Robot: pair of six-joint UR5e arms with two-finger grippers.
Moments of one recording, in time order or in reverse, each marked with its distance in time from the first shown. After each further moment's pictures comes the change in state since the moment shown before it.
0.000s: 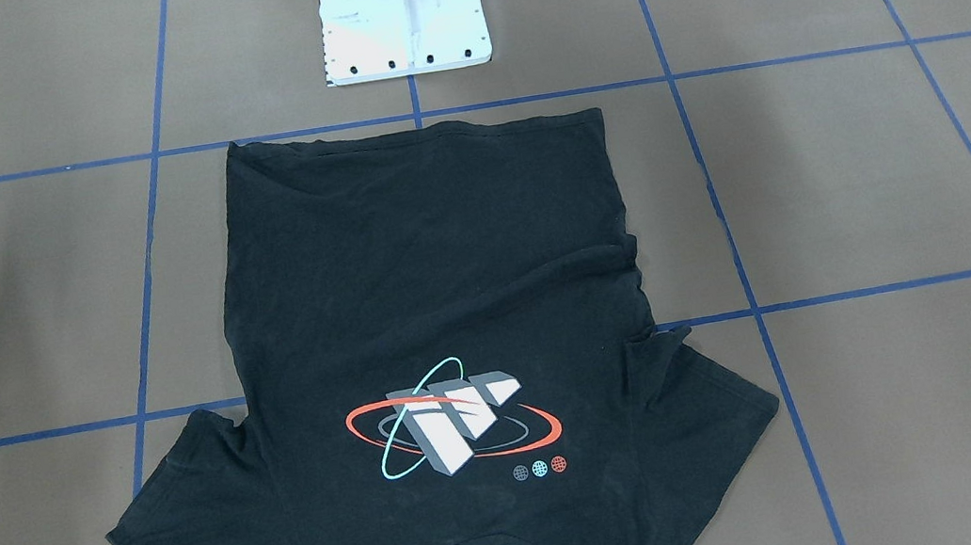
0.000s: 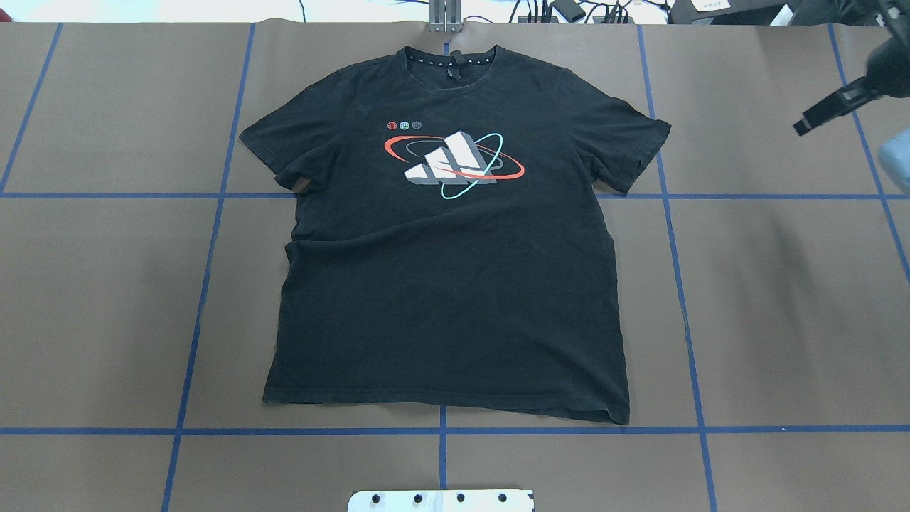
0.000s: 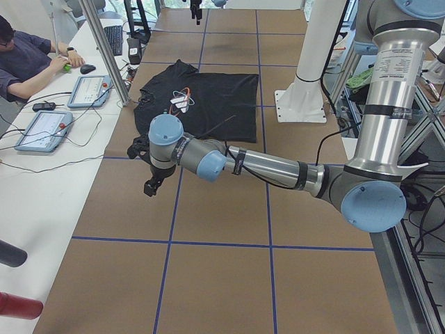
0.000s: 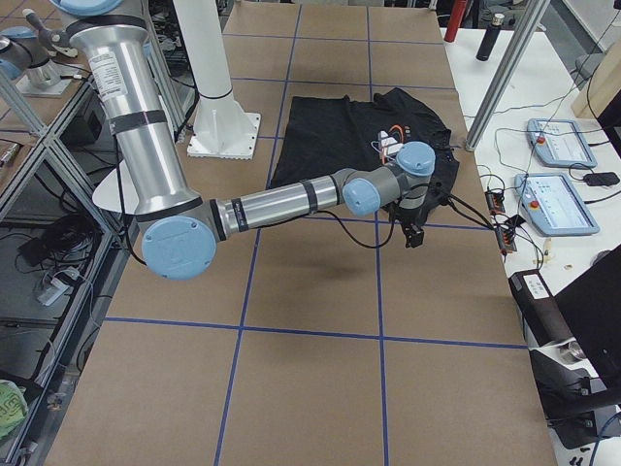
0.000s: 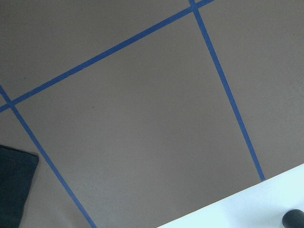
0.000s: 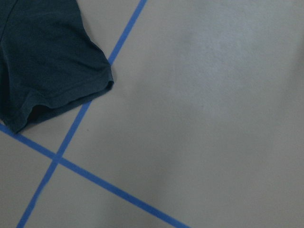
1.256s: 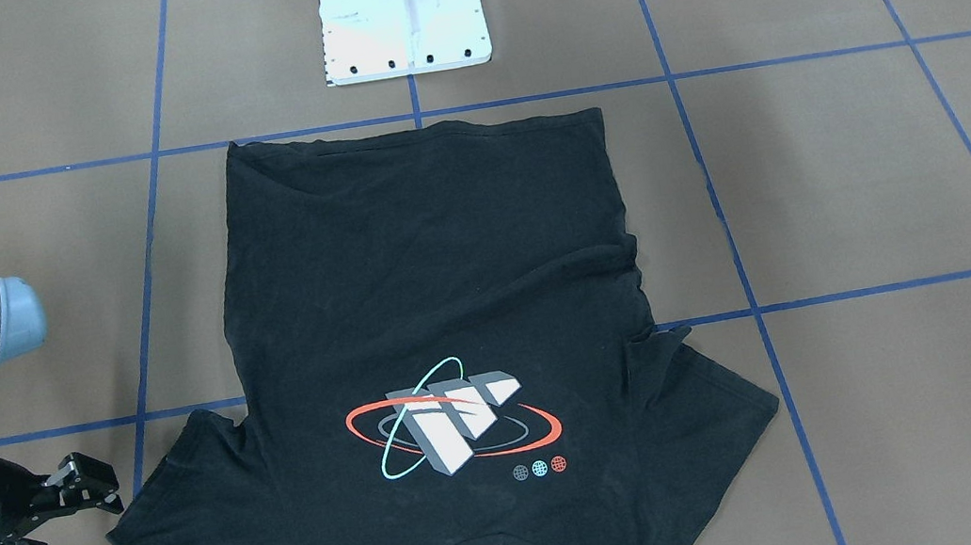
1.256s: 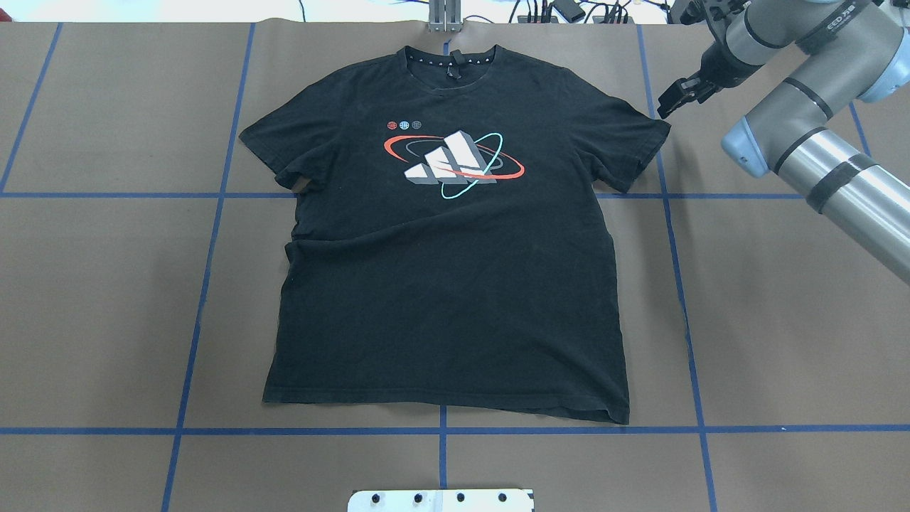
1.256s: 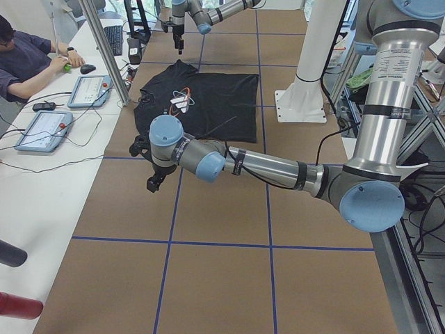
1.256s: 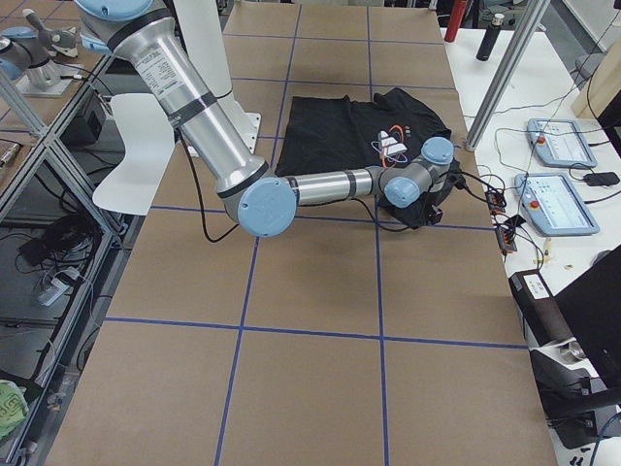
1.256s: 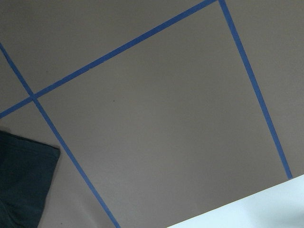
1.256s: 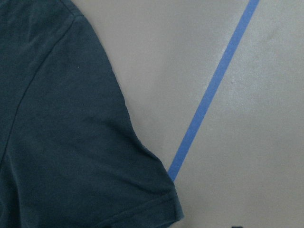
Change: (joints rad) left arm 0.005 0.000 -0.001 -0.014 -0.049 -0.014; right arm -0.165 0.304 -0.443 0.317 -0.080 0.280
